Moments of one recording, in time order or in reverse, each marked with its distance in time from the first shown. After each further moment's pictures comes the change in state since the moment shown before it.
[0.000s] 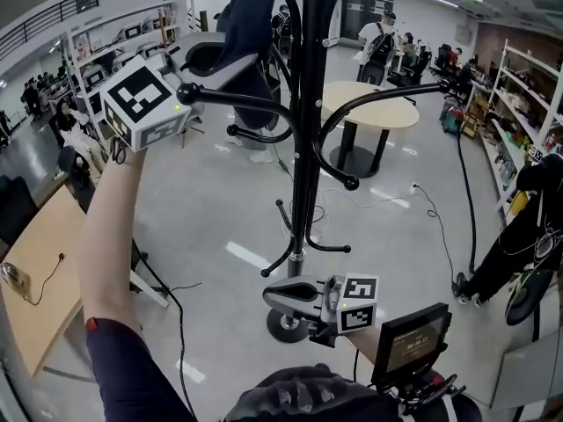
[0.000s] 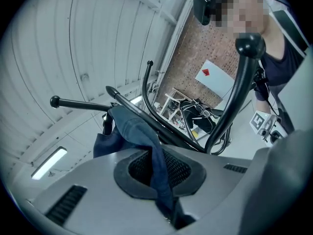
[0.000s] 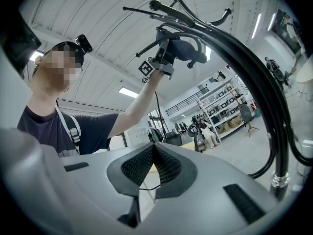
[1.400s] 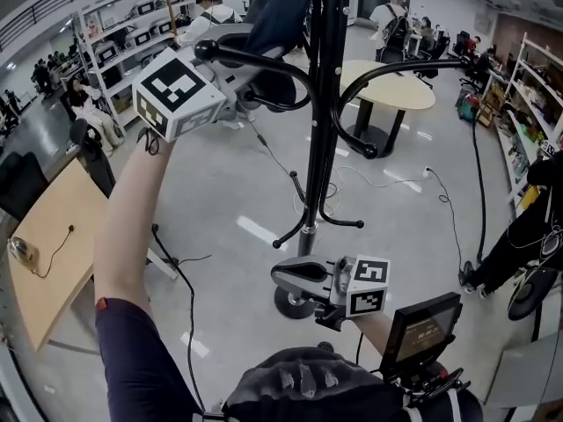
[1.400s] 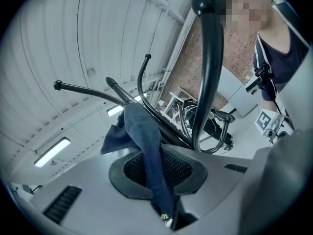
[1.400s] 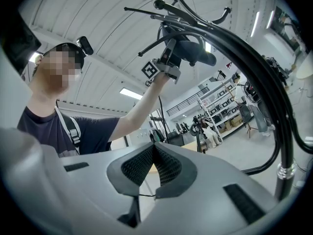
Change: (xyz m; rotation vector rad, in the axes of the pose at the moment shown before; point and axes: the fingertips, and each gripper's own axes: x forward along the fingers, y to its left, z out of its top) left arm 0.002 -0.036 -0.016 -0.079 0.024 0.051; right arm 0.000 0.020 -0.009 0.013 -0.011 0.014
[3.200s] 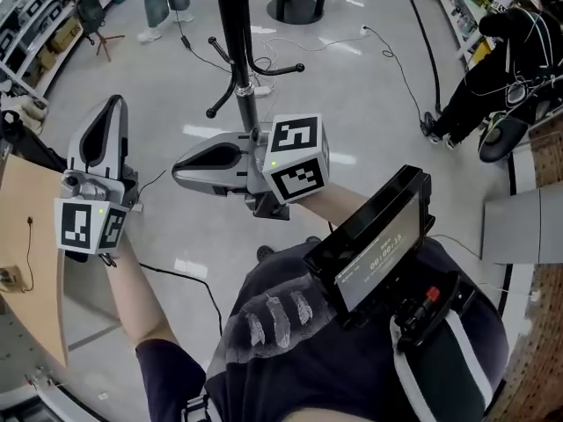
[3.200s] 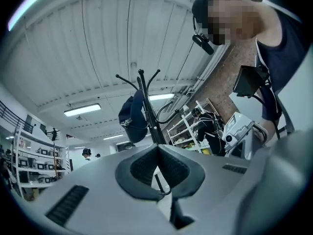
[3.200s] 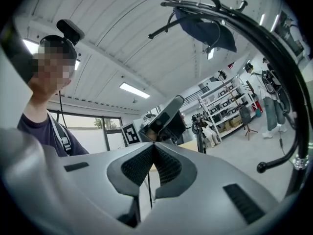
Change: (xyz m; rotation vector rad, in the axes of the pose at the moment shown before) left arm -0.173 -0.209 -0.086 -0.450 0.012 0.293; right arm 0.037 0.030 -0.029 -0.039 0.032 -0.019
